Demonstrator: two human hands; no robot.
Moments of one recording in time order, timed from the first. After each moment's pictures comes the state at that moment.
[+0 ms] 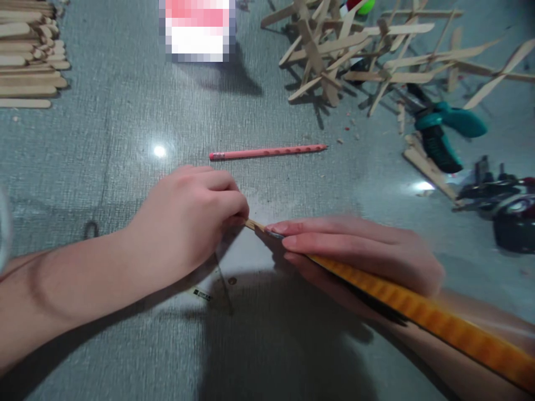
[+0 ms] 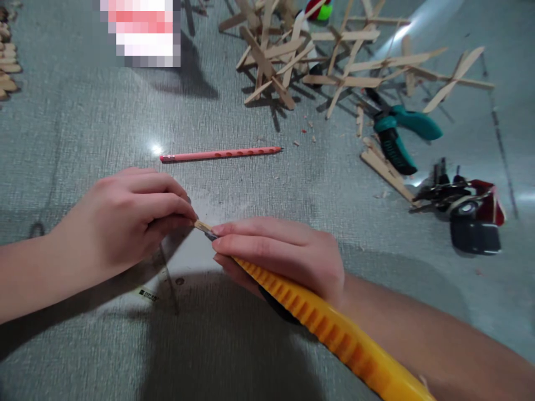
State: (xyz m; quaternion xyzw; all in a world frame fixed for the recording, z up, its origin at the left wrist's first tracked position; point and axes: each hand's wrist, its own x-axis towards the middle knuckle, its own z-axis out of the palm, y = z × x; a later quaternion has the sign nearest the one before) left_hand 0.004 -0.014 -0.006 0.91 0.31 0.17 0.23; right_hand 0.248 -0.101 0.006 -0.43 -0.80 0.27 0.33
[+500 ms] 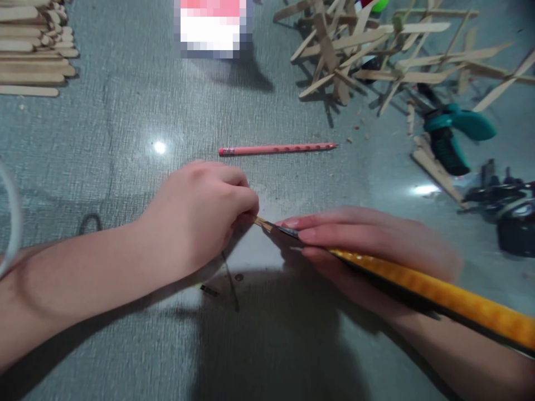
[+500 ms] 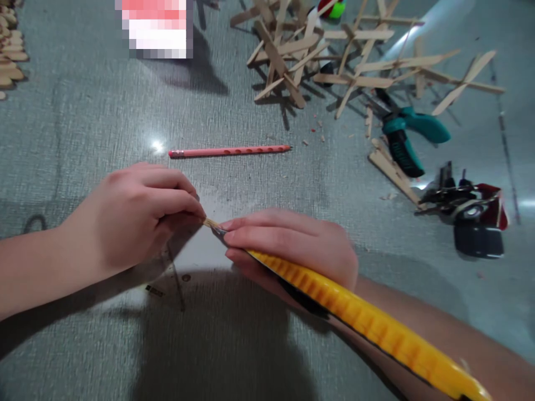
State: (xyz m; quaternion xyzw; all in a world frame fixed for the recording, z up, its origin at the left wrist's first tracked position) left_hand 0.006 -0.015 -0.002 0.91 0.31 0.17 0.23; right_hand 0.247 -0.093 0.007 -0.43 -0.80 0.26 0.34
